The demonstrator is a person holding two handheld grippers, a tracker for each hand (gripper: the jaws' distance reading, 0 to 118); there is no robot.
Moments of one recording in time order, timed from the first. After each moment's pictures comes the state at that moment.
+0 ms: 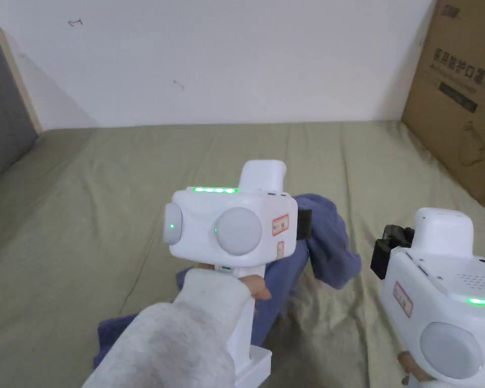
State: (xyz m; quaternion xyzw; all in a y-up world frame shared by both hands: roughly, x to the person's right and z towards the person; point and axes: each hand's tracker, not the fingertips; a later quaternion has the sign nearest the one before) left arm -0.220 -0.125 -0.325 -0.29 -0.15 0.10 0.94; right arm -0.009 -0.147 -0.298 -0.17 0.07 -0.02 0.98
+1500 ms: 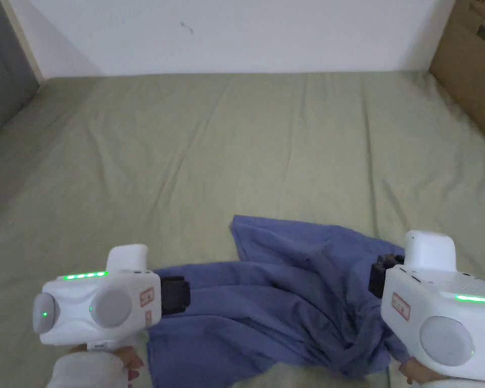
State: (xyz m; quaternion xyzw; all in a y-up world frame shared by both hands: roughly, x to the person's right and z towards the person) left arm -0.406 -0.270 -0.256 -0.45 0.11 0.14 0.88; right arm -0.039 -0.242 -0.324 -0.33 0.11 0.00 0.94
